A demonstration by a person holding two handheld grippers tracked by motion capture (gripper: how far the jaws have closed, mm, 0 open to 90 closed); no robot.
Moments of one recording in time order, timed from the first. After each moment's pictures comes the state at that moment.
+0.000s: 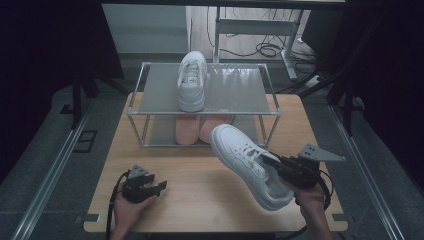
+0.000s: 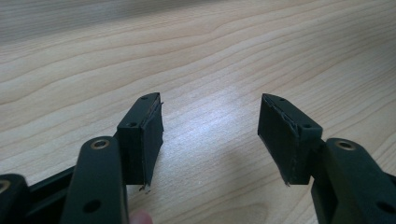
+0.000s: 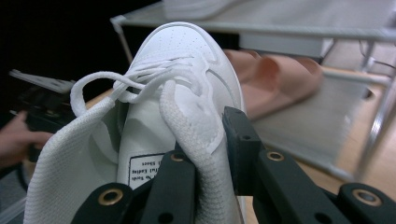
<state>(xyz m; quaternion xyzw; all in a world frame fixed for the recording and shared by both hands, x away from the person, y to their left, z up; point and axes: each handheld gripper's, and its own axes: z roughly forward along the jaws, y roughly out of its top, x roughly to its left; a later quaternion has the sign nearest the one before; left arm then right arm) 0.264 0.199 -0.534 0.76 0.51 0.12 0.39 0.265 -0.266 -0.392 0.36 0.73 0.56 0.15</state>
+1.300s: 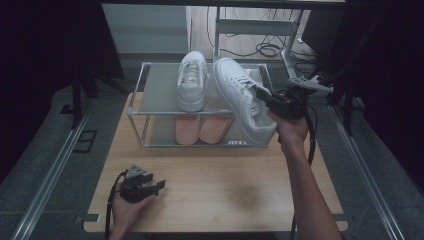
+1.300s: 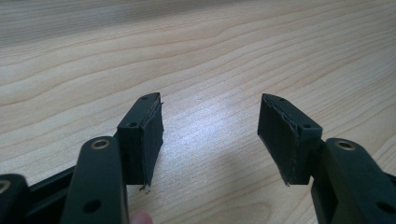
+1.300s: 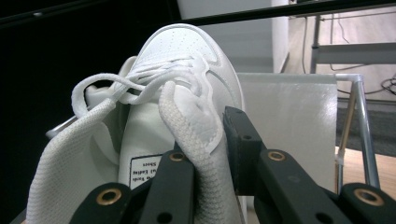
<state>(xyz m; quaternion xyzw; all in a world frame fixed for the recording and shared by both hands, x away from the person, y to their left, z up) 0.265 0.204 -0.532 0.76 0.51 0.12 0.39 0.384 -0.224 -0.298 0.46 0.66 0.56 0.21</state>
